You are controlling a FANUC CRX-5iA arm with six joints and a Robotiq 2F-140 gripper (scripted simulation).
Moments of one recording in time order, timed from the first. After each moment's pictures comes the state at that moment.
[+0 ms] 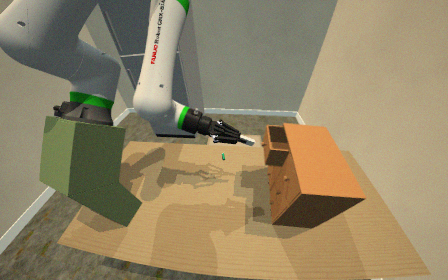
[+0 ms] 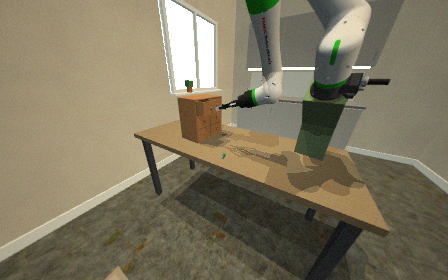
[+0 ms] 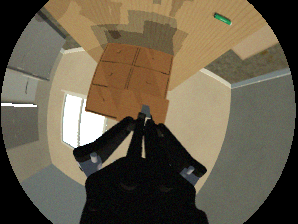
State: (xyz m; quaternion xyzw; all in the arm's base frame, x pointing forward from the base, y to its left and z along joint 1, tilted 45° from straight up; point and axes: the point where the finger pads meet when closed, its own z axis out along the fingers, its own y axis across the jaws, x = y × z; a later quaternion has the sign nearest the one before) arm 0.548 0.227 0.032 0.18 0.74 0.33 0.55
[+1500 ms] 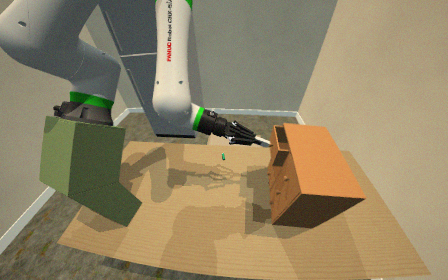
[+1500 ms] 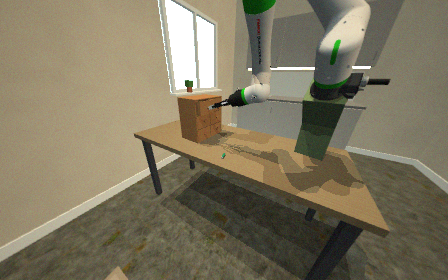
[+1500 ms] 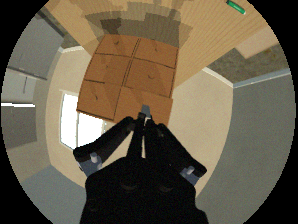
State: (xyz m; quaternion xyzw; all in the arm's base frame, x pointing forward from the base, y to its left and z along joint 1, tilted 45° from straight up) arm 0.609 0.230 0.037 0.18 0.74 0.33 0.55
